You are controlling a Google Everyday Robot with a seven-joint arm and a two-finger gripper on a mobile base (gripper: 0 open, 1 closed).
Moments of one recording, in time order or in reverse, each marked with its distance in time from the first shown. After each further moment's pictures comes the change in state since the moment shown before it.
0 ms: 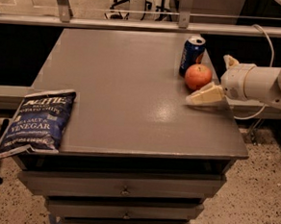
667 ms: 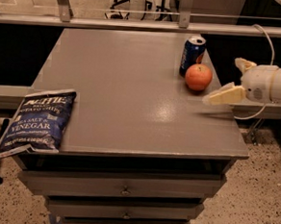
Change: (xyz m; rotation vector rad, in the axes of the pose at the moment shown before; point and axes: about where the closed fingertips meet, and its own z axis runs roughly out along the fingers) arm 0.008 -0.010 -0.037 -0.116 -0.089 0.095
